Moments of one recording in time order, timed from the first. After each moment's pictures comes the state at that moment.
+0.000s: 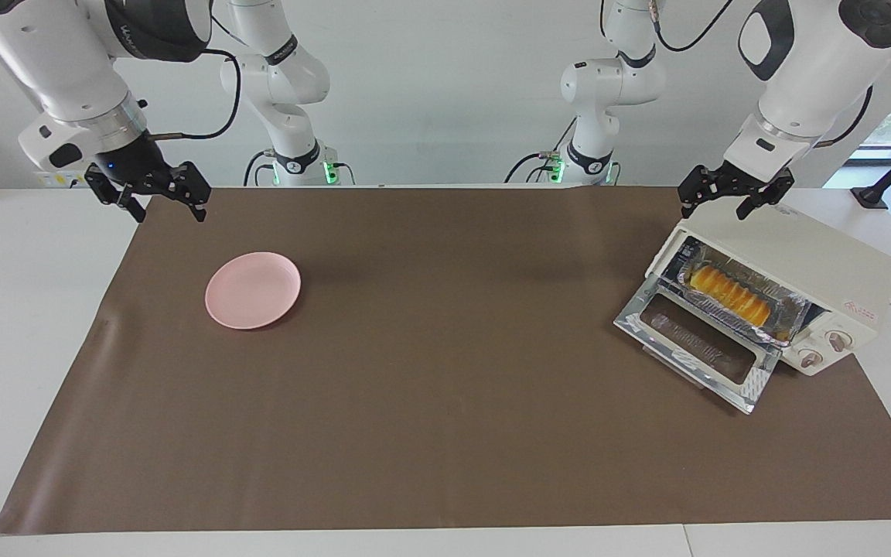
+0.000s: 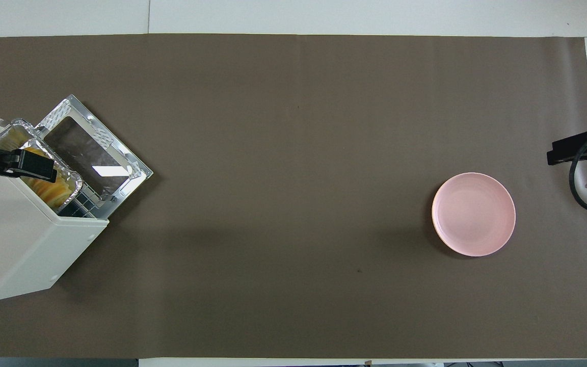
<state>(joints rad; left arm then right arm) -0.02 -0.04 -0.04 -1.68 0.01 1.56 0.06 -0.07 -0.03 0.00 -1.65 0.00 1.59 -0.05</state>
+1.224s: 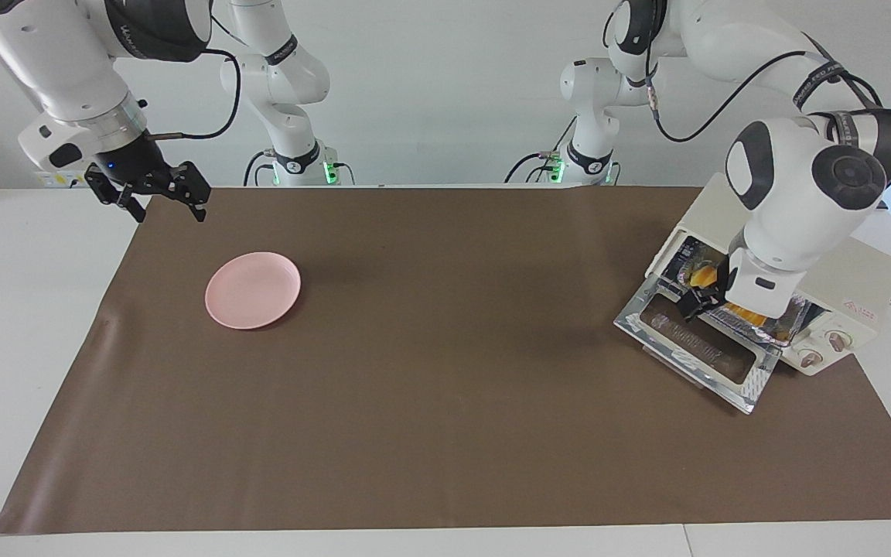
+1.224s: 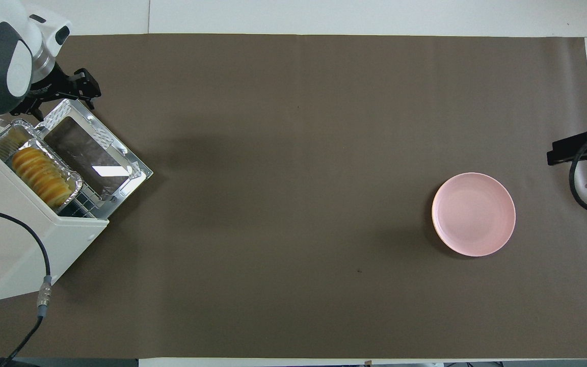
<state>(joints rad) -0.25 0.54 0.20 -1.20 0.13 1.59 -0.41 -0.07 -0.03 0.00 -1.65 0.00 1.59 -0.05</state>
